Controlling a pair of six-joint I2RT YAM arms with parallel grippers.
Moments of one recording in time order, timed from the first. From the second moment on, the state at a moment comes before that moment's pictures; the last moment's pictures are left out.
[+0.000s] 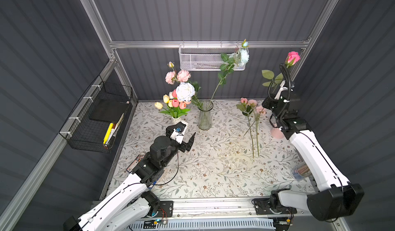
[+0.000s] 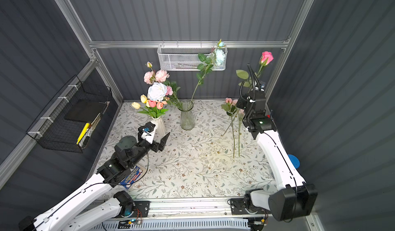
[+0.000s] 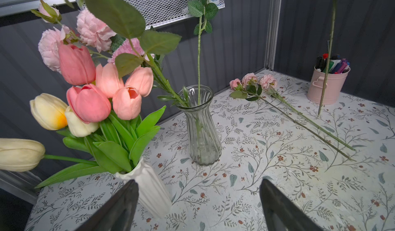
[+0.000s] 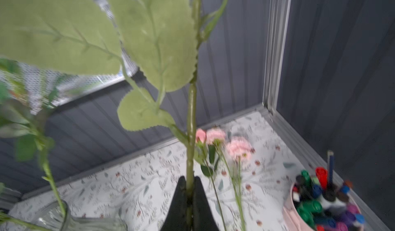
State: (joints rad) left arm -0.72 0.80 0.71 -0.06 -0.18 0.18; right arm 0.13 1.34 1.32 -0.30 0.22 0.36
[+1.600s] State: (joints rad) left arm -0.74 0.80 0.71 -0.06 -0.12 0.18; right arm 0.16 2.49 2.18 -0.97 0.10 0.11
